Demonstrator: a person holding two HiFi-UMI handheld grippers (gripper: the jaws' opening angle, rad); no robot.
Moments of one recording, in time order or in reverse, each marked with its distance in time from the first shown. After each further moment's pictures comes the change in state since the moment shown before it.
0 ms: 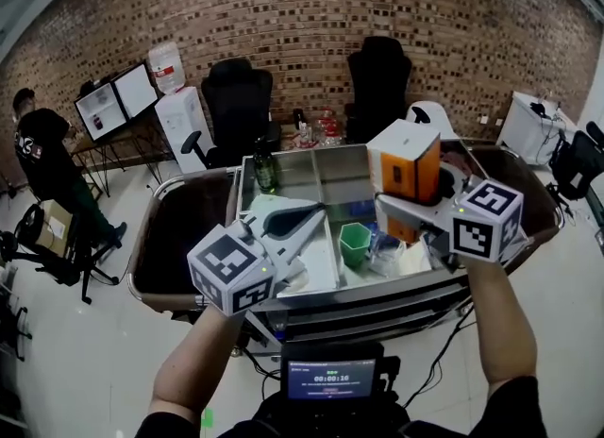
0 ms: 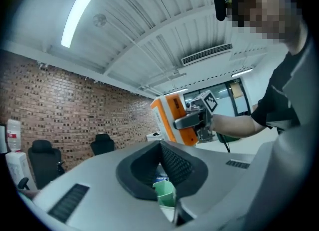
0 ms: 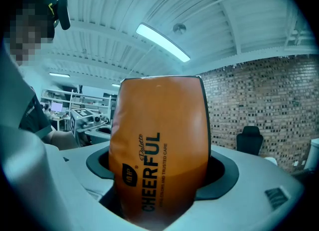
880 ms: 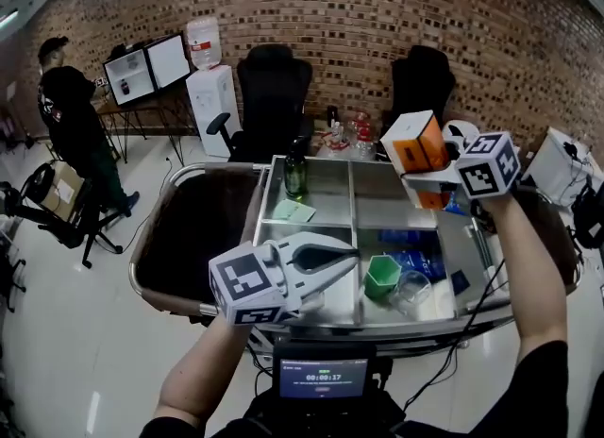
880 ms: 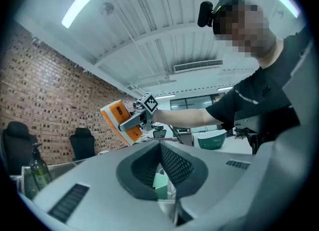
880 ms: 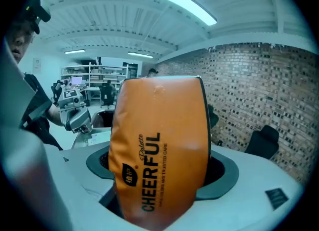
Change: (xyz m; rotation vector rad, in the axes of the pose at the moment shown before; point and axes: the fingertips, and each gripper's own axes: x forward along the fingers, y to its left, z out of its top) left arm 0.024 0.061 -0.046 -0.090 -0.057 -0.217; right arm 0.179 -0.146 -0.026 -0.192 0.378 0.237
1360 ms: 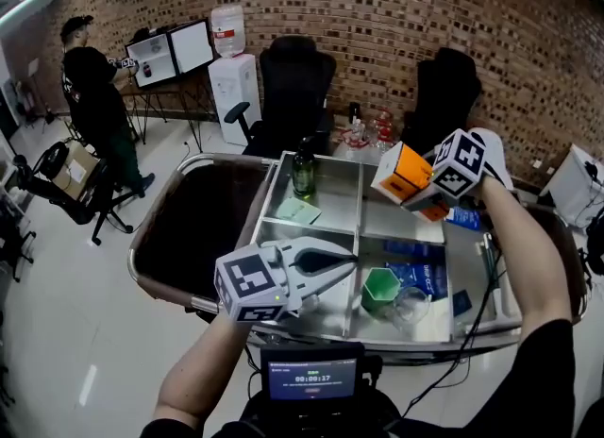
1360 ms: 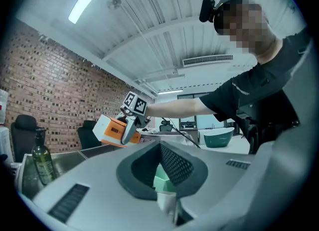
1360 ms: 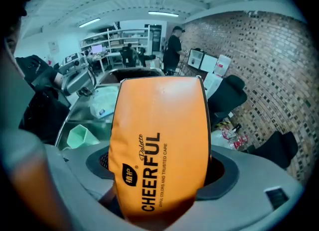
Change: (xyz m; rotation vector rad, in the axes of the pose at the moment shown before) left arm 0.020 0.053 -0.056 -0.036 0.062 0.084; right arm 0.099 -0.041 -0.103 -0.180 0.451 0.265
